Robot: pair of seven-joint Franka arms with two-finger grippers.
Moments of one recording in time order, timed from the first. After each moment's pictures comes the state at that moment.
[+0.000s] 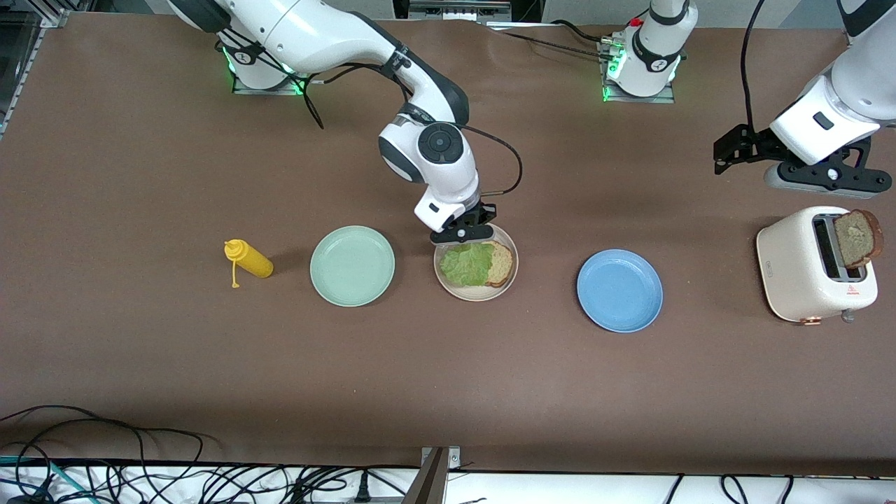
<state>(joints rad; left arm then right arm) -0.01 0.00 -0.10 -1.64 0.02 1.56 0.02 0.59 0.81 0.32 -1.39 -0.18 2.32 0.85</state>
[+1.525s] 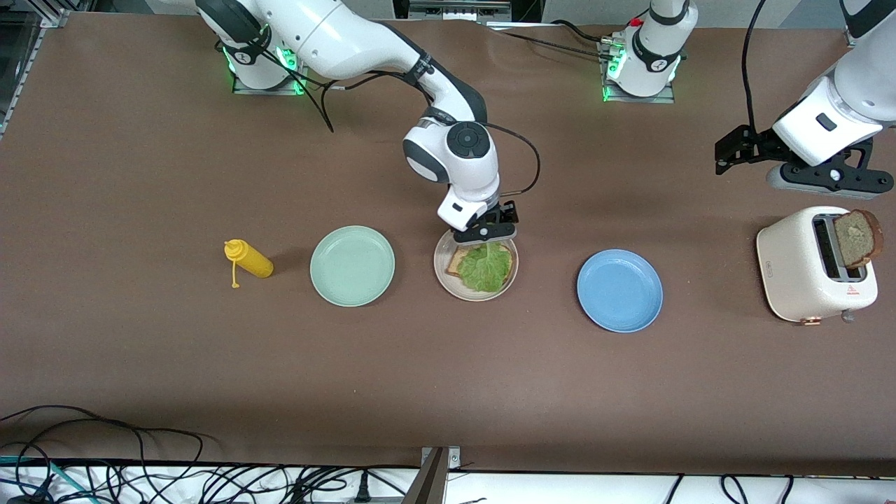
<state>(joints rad) -0.01 0.00 -0.10 -1.65 0.02 1.56 0.02 0.71 0.87 0.21 -1.27 -0.21 2.27 0.86</state>
